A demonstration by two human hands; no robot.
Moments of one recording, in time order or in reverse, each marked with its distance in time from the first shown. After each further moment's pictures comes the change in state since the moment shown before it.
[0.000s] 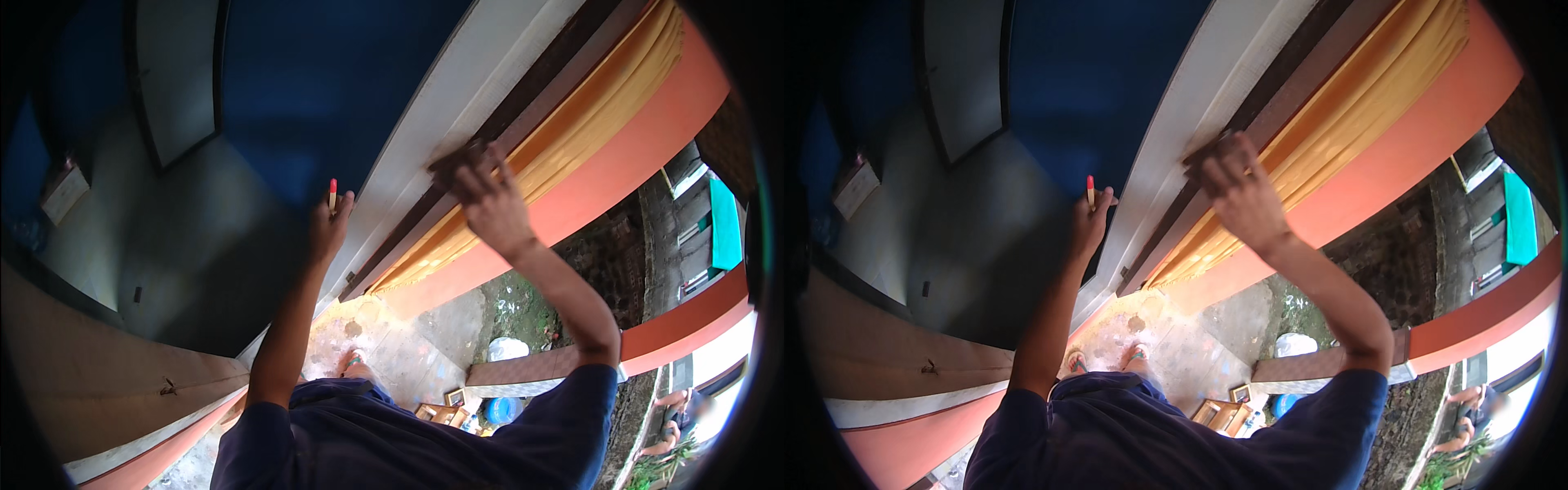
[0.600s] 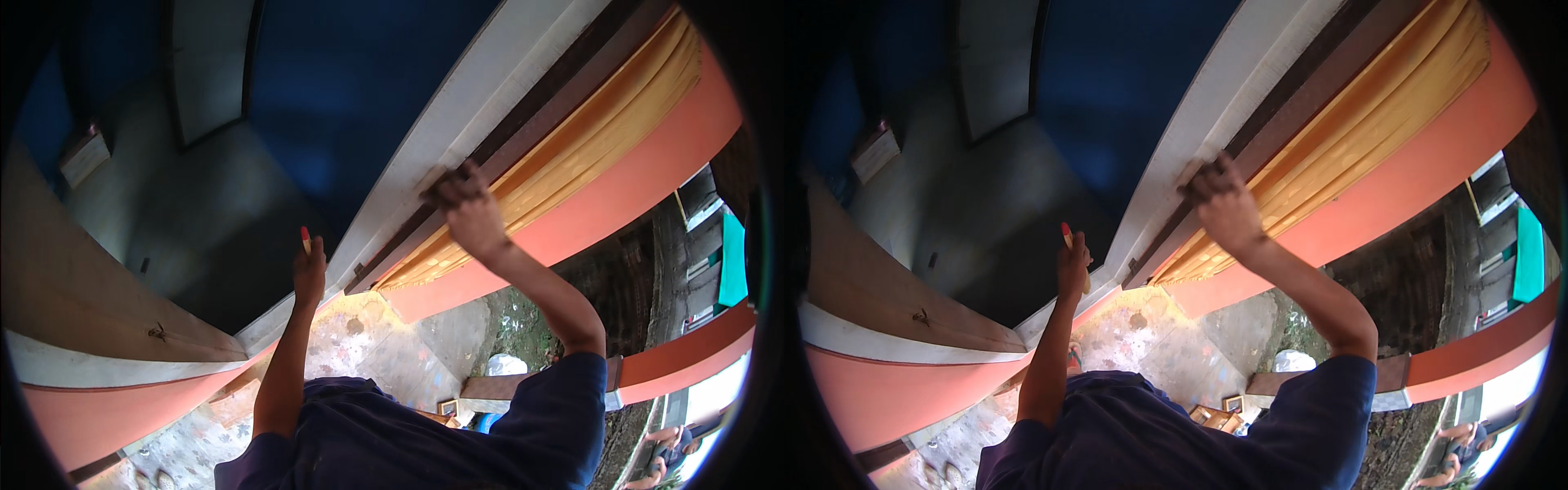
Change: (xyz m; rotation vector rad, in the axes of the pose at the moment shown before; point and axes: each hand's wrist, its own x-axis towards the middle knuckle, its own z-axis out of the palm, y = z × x) left_hand -0.131 0.000 -0.052 -0.024 0.229 -0.391; right_hand -0.001 -0.050 0.041 0.183 0.055 -0.038
